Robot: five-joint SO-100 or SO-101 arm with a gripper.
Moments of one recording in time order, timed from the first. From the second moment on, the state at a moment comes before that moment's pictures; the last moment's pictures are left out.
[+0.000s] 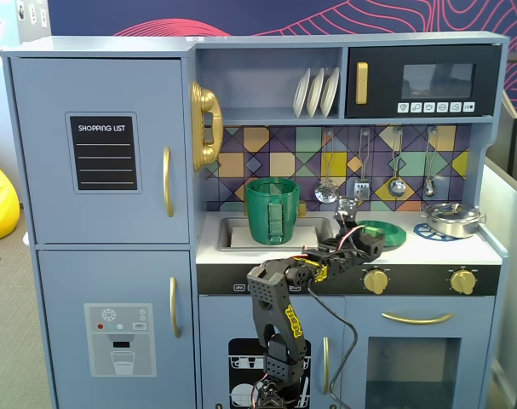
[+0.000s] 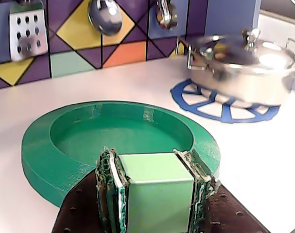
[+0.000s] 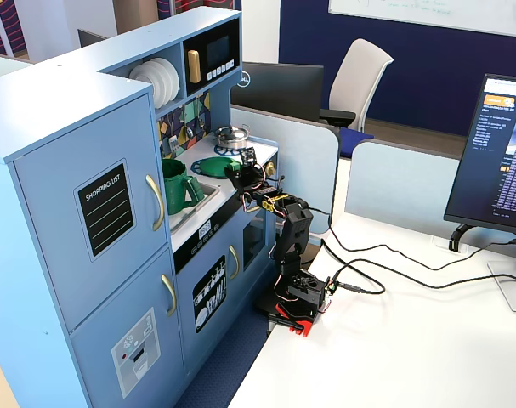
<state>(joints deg) 34.9 106.0 121.3 -21.3 -96.9</state>
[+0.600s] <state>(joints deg) 34.9 105.5 123.6 -25.4 -92.4</state>
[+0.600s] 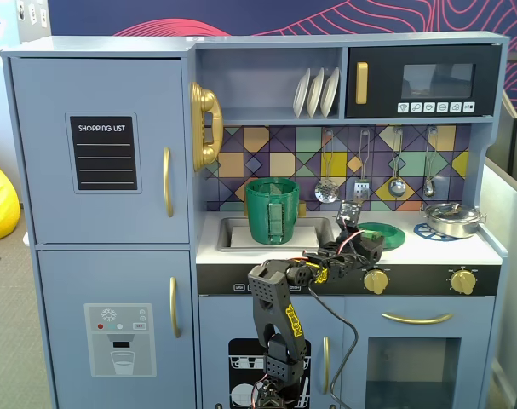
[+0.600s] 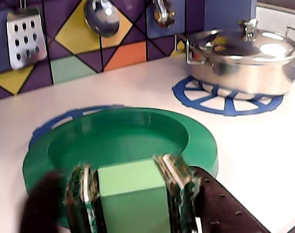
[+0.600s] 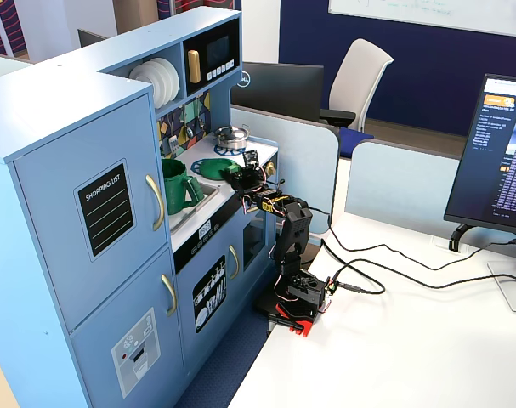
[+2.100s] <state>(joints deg) 10.7 166.4 132.8 60.7 -98.9</state>
